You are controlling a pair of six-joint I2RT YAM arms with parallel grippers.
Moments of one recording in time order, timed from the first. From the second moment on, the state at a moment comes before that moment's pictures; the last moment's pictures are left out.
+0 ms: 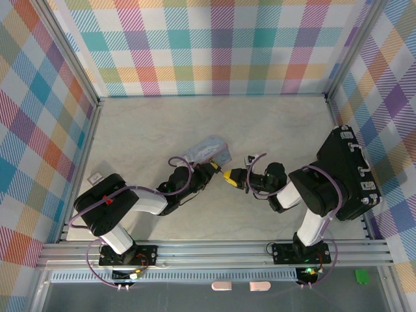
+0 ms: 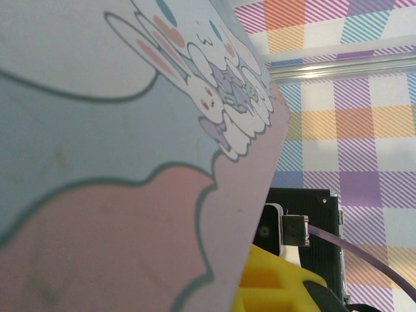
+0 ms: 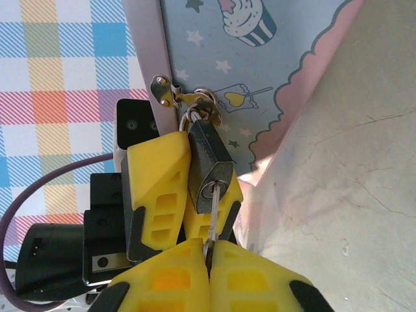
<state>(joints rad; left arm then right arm) -0.81 1.63 0.49 0.91 -0.02 -1.42 0.44 1.76 0.32 1.33 -0.81 1.45</state>
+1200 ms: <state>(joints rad) -0.82 1.65 0.50 0.96 -0.05 -1.50 0.44 1.75 0.34 1.34 -0.81 1.46</state>
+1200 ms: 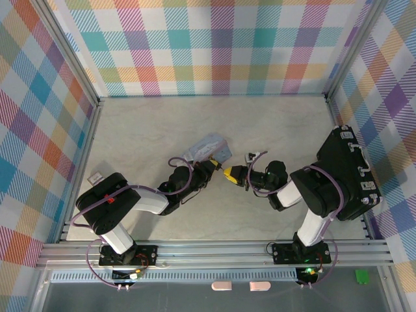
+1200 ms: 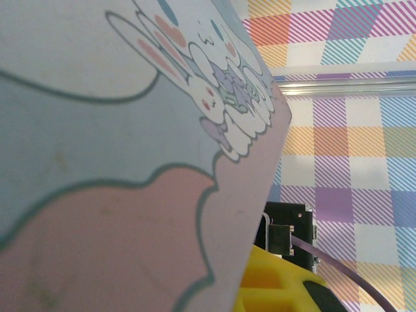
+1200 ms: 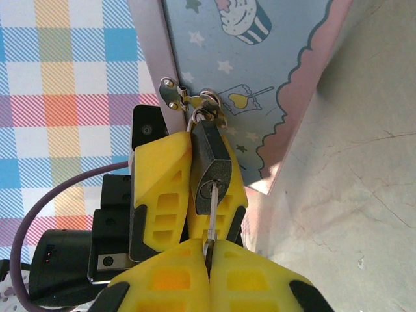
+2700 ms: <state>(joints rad) -0.83 1.65 0.51 0.96 -0.07 -1.50 0.45 1.65 0.32 1.19 -0.70 1.41</state>
